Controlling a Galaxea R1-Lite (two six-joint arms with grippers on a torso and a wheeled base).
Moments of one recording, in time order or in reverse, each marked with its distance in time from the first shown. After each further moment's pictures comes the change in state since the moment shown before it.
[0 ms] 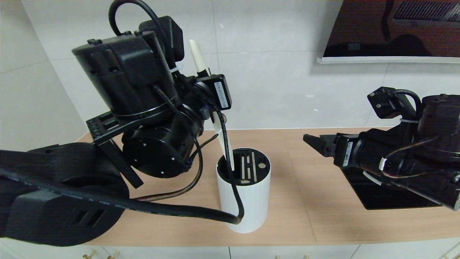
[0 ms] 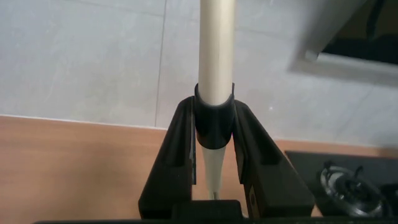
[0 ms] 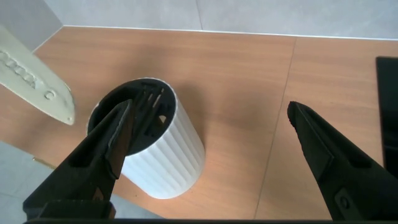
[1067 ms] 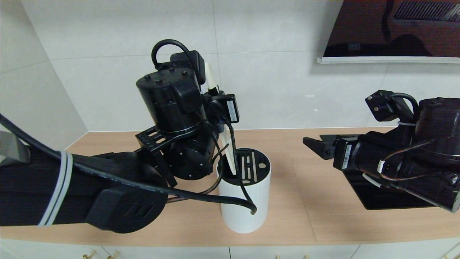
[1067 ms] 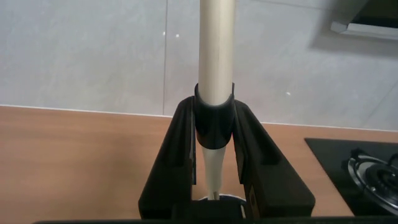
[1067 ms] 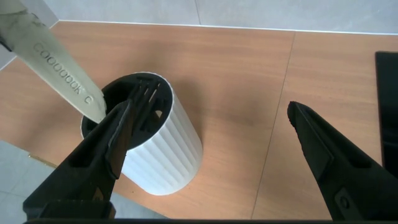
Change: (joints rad) left arm 0.036 0.127 0.005 -0.093 0.000 0.012; right arm 0.000 0.005 0.011 -0.004 -0.001 -0.003
